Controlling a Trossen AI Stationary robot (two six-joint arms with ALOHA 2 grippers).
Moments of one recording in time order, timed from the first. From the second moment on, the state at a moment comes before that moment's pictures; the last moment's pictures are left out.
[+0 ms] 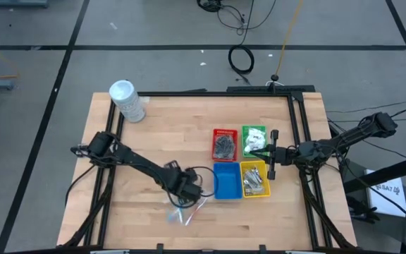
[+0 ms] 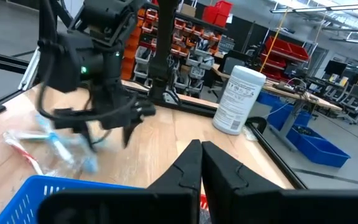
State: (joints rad) left arm -0.36 1.99 1.33 -0.92 -0.20 -0.78; right arm 0.35 0.68 0.25 0.43 0.46 -0.25
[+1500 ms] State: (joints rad) left arm -0.18 1.78 0.97 -0.84 -0.17 -1.11; right arm 0.35 0.68 0.25 0.41 0.46 -0.22
